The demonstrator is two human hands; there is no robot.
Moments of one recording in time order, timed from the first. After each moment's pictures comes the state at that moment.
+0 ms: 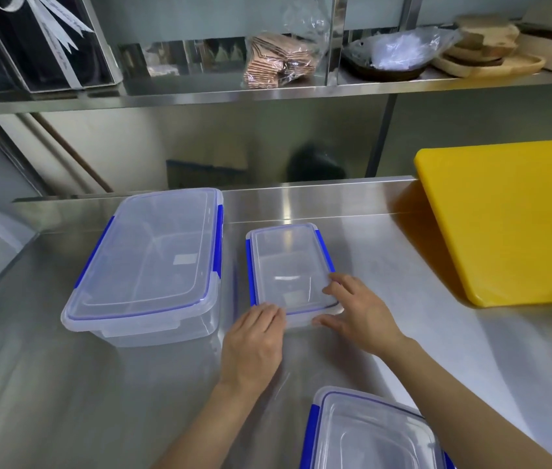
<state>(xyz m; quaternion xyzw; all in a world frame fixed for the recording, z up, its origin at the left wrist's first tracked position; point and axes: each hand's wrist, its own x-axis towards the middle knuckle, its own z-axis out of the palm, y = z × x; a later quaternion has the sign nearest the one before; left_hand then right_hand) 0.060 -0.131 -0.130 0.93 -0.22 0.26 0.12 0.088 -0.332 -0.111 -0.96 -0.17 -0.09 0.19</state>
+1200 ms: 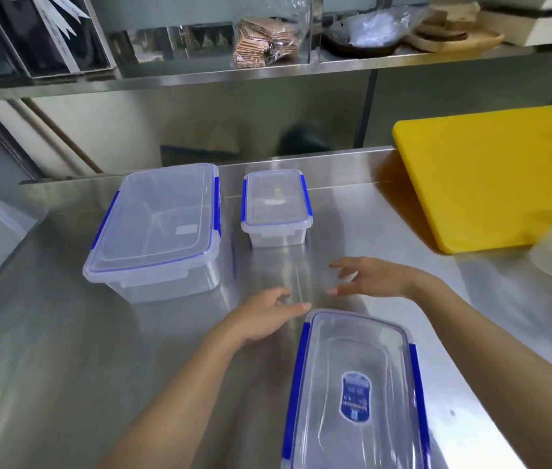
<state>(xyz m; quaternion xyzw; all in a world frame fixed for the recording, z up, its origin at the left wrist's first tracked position) 0.010 -0.134 -0.070 0.87 -0.03 -0.29 0.39 0.031 -0.348 -0.048 -0.92 -0.04 0.27 0.30</state>
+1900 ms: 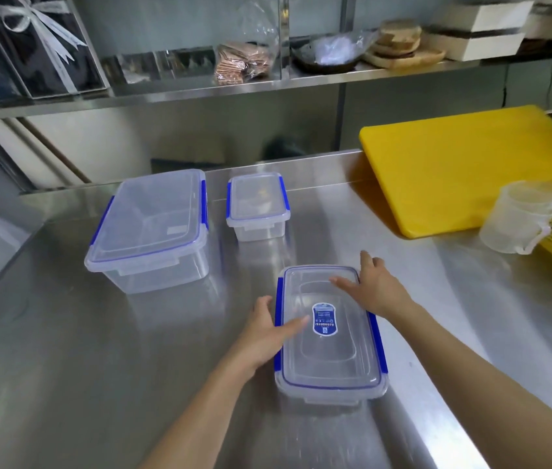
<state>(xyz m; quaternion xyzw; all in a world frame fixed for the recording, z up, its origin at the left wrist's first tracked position) -0.079 -0.156 -0.077 0.81 0.01 -0.23 0.54 -0.051 -0.358 -0.070 -0.95 0.16 0.07 0.26</state>
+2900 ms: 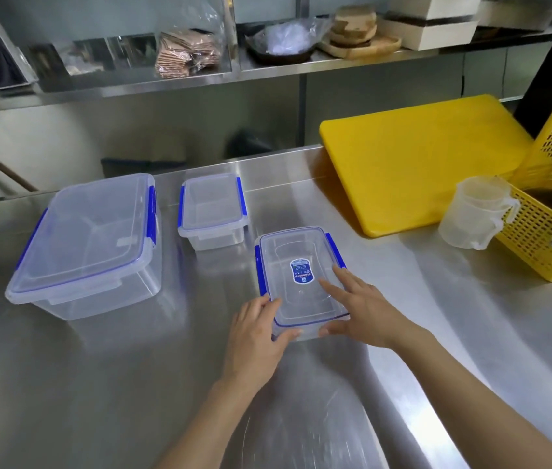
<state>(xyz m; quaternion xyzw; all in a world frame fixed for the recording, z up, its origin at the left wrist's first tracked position) -0.062 -0.217 -0.104 0.94 -0.18 0.04 0.27 -0.068 -0.422 -0.090 -0.98 -0.05 0.11 0.17</state>
